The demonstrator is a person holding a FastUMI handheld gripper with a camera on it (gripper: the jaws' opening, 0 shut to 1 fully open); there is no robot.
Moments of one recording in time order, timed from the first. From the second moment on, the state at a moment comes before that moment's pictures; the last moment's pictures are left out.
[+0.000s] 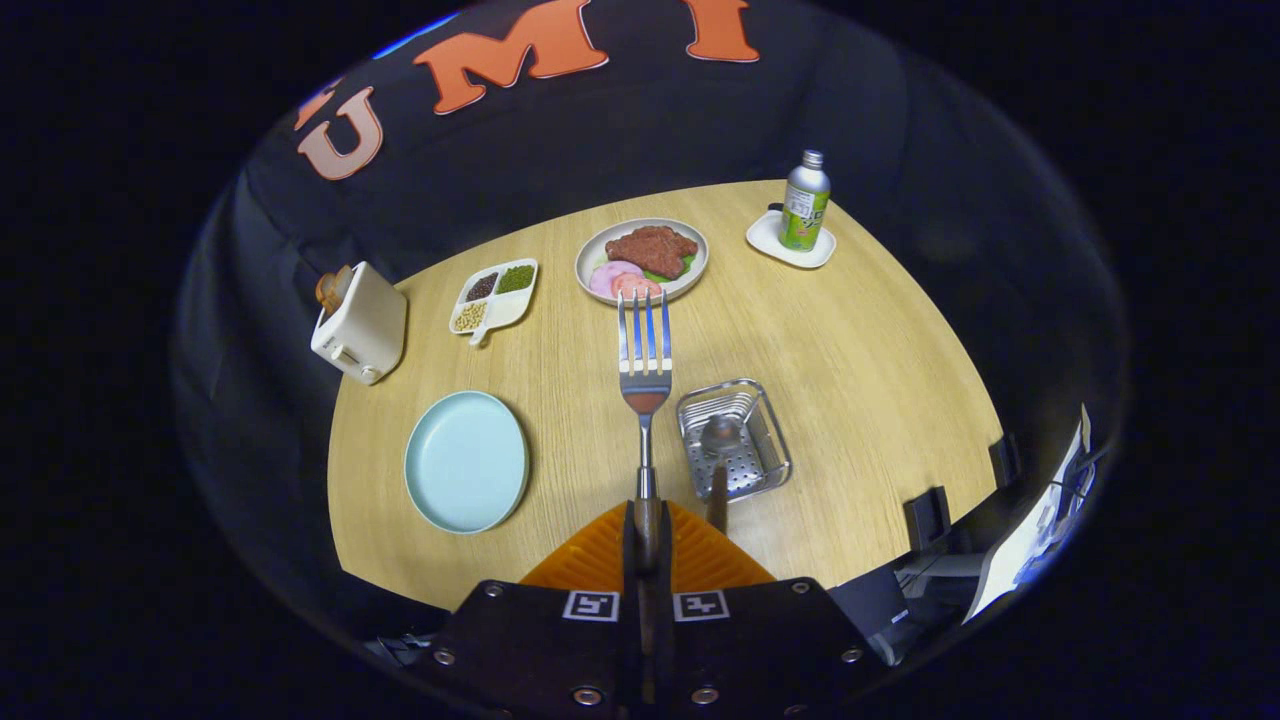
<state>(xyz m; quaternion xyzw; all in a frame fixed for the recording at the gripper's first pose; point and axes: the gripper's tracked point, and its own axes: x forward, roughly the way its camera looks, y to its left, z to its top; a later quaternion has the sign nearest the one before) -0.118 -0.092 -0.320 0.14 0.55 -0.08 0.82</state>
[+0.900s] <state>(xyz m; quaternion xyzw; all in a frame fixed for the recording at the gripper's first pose) -0.144 -0.140 -0.372 0.08 0.63 -0.02 0.77</state>
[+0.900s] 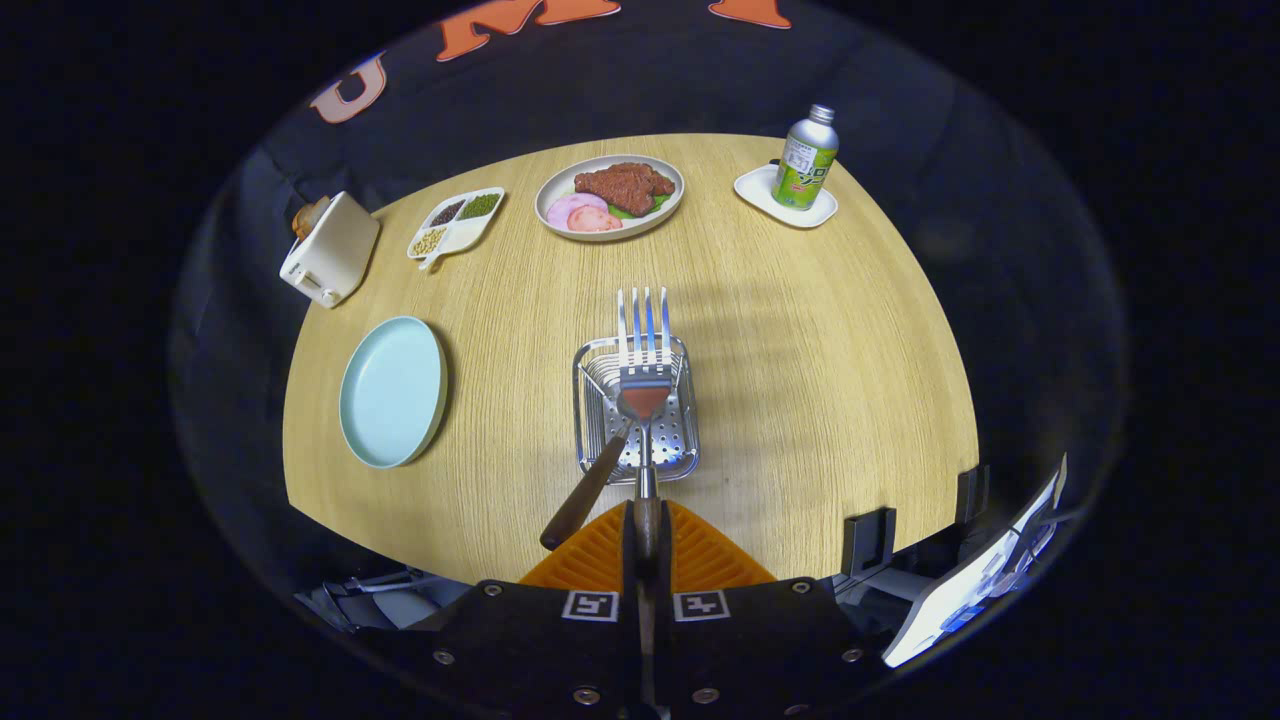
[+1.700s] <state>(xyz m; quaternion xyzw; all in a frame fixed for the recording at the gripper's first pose) -0.054 -0.154 -0.281 0.11 0.44 -0.02 0.89</state>
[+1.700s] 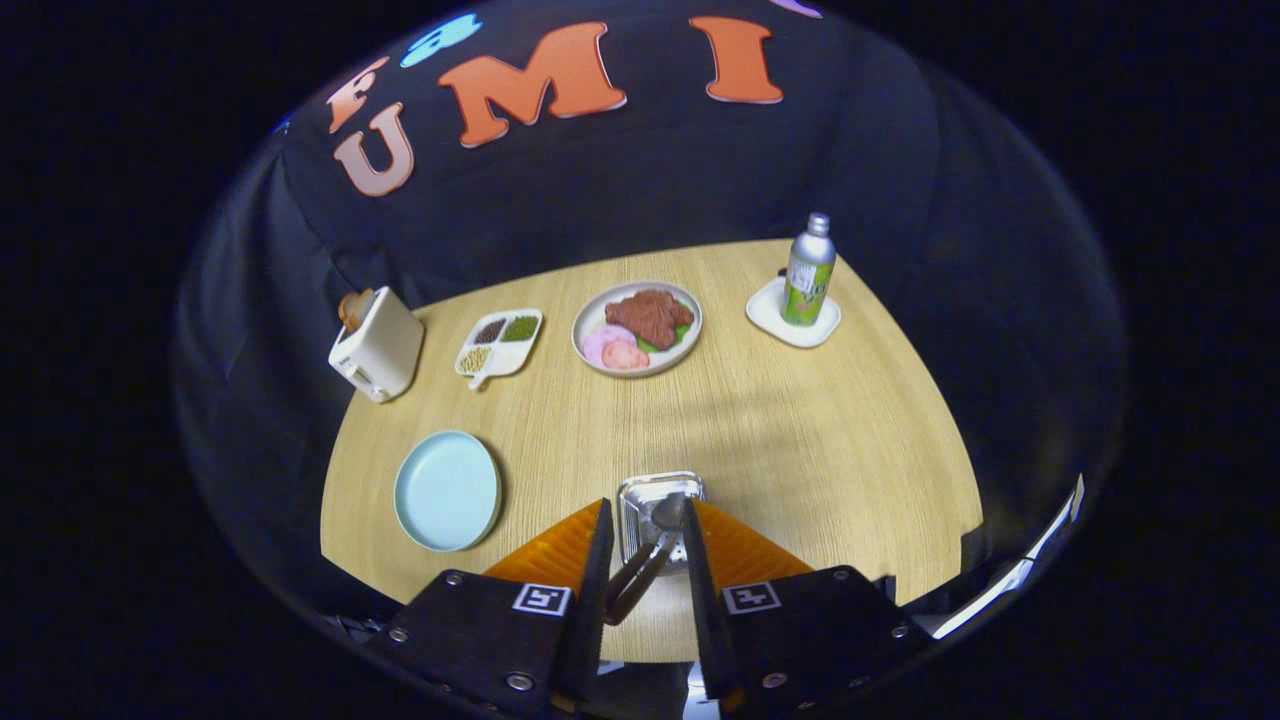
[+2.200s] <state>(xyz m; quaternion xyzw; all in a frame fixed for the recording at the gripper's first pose) -0.001 -0.163 -0.122 0.09 0.17 -0.04 0.98</state>
